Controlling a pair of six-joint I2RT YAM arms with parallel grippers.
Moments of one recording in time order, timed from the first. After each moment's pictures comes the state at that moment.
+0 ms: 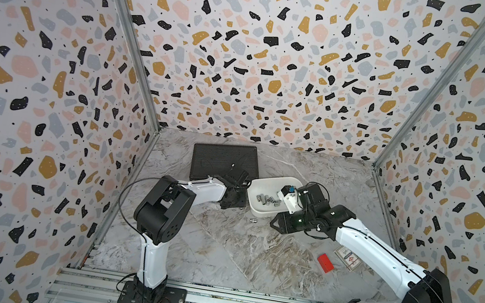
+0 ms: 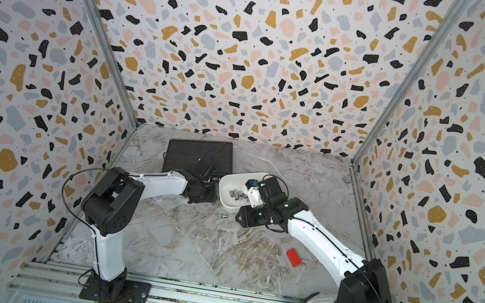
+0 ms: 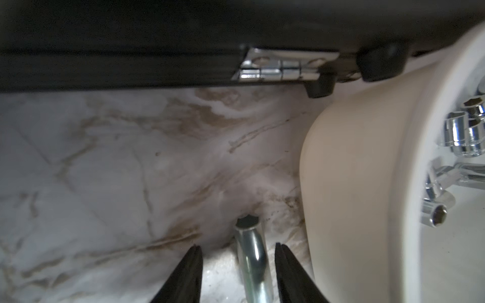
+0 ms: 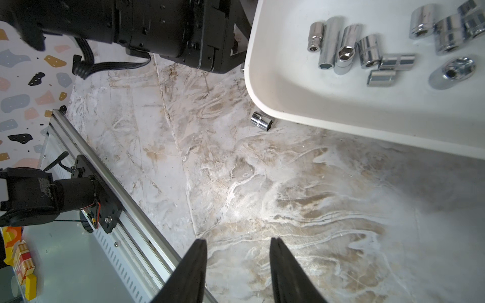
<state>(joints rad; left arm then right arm) -0.50 1.92 1.21 -0.40 0.05 -0.59 0.66 1.39 1.07 -0.66 -0.37 0.28</state>
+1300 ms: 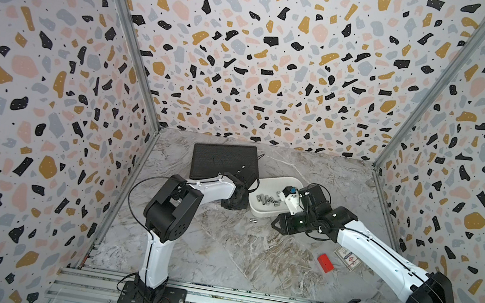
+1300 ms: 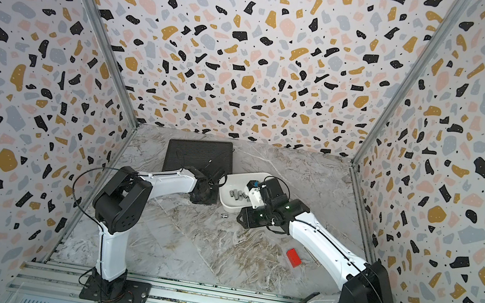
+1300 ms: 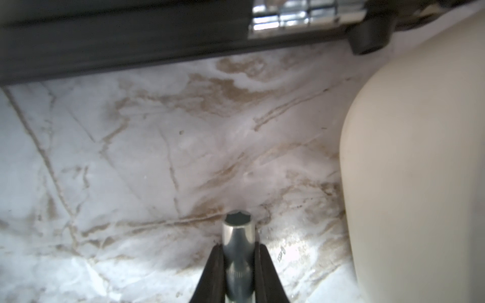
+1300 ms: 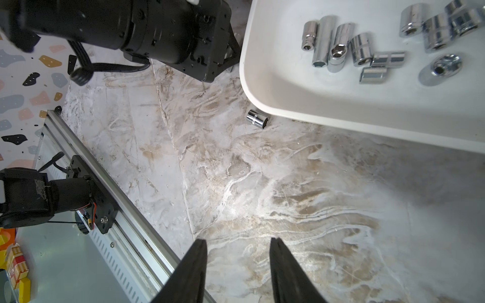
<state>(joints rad) -0.56 1.98 1.33 -0.61 -0.12 -0.56 0.66 1.36 1.05 -0.66 -0.35 0.28</state>
